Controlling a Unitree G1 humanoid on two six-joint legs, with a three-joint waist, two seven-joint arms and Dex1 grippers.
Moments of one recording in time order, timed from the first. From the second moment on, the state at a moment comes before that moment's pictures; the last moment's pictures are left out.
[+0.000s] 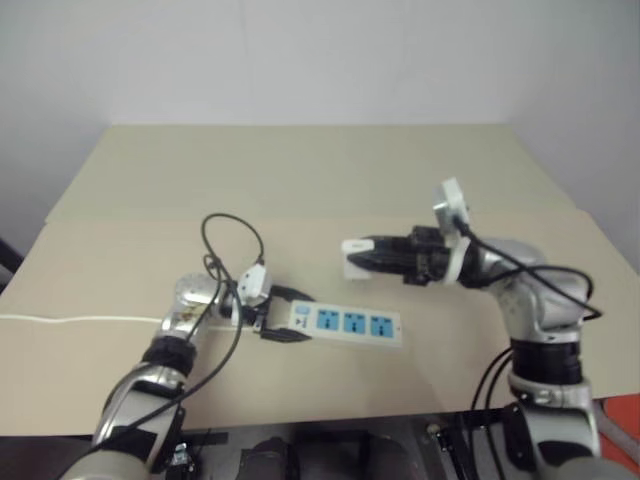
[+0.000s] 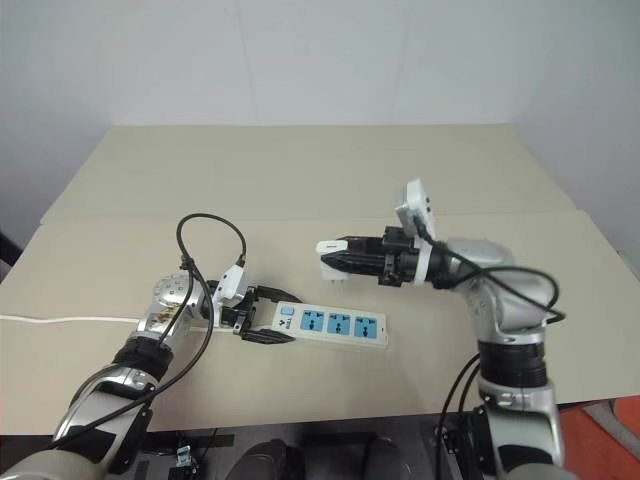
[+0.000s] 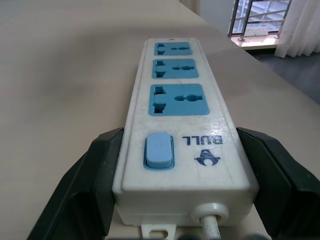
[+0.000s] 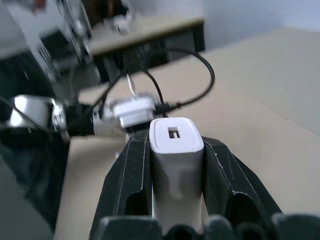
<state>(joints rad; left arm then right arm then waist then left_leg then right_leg) -0.64 0.42 -0.19 0.67 -0.28 -0.27 -1.57 -0.58 -0.38 -0.12 -0.17 0.50 0.75 1.22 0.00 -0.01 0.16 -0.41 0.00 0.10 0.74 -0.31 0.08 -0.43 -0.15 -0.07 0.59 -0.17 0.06</state>
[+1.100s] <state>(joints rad) -0.45 0.47 -0.17 0.34 -0.27 -0.06 -1.35 -0.54 -0.23 0.10 0.34 0.45 0.16 1.38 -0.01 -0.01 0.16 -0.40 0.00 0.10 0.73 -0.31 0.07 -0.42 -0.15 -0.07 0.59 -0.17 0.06</state>
